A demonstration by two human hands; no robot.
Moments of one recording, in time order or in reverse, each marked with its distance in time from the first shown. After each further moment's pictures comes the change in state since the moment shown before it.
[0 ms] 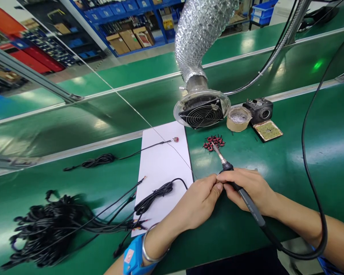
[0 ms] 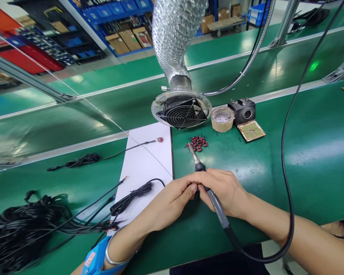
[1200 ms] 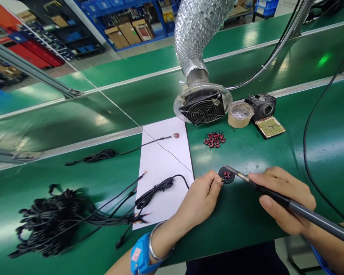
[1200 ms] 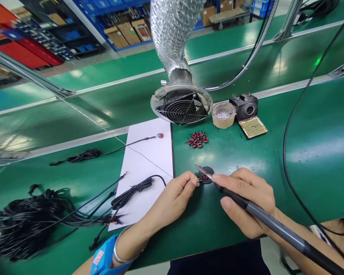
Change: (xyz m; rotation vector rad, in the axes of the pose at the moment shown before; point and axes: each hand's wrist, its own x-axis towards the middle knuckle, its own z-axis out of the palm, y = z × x) left_hand -0.002 -0.005 0.018 -0.105 0.164 -0.120; right_hand -0.022 -0.024 -0.046 0.097 0.176 0.089
